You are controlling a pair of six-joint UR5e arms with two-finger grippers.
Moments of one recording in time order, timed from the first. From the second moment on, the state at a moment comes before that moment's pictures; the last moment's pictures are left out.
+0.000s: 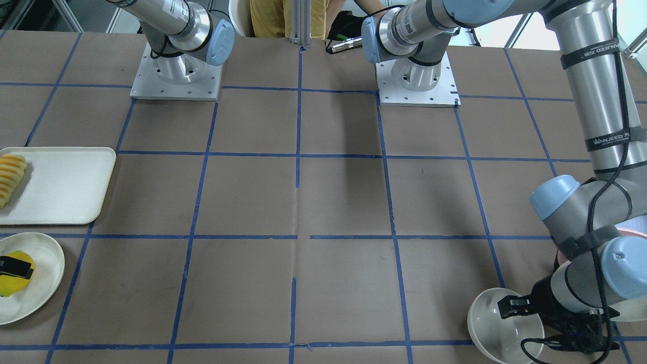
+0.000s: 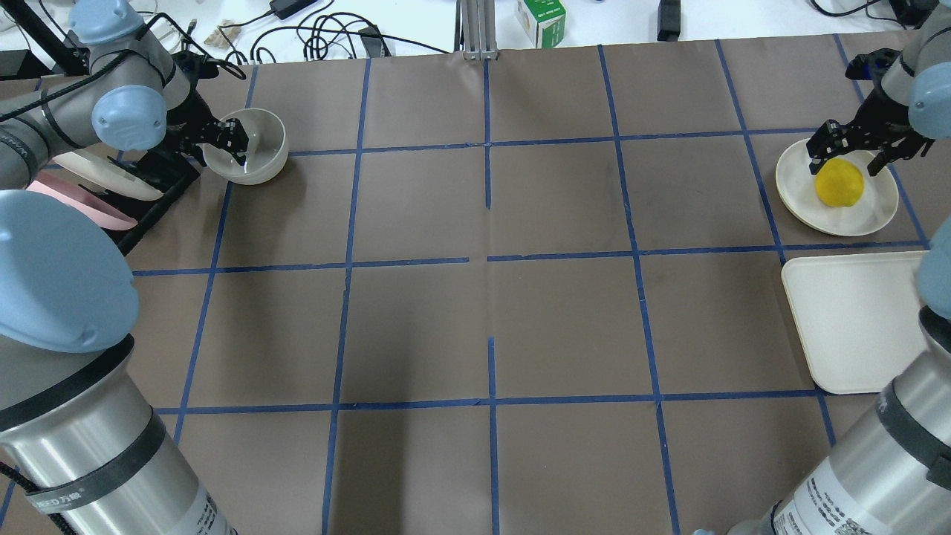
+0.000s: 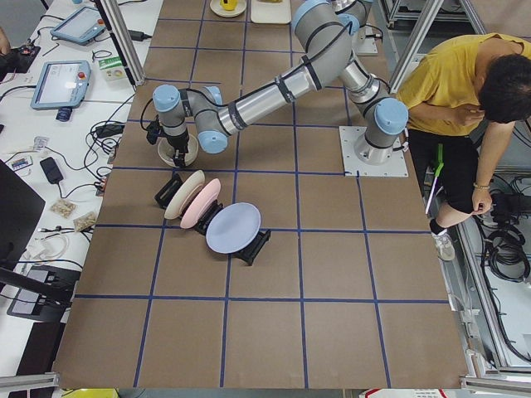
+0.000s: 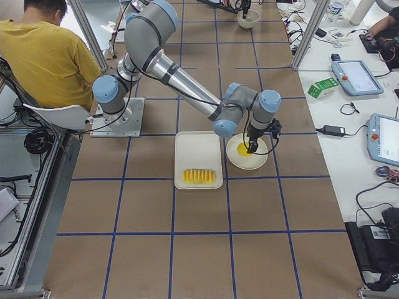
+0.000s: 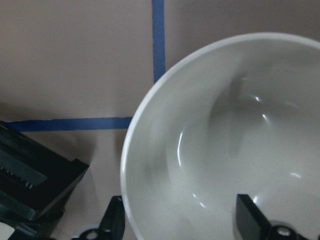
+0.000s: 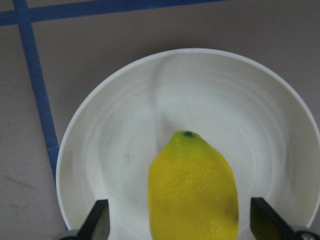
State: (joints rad) left arm -1.27 -2.28 -1.32 -1.07 1.57 0.32; right arm 1.08 -0.95 1.43 -2.01 -1.60 -0.39
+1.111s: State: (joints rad) left arm -1.25 -2.29 -1.31 -1.03 1.57 0.32; right arm 1.07 -0.95 1.43 -1.98 -1.58 -0.41
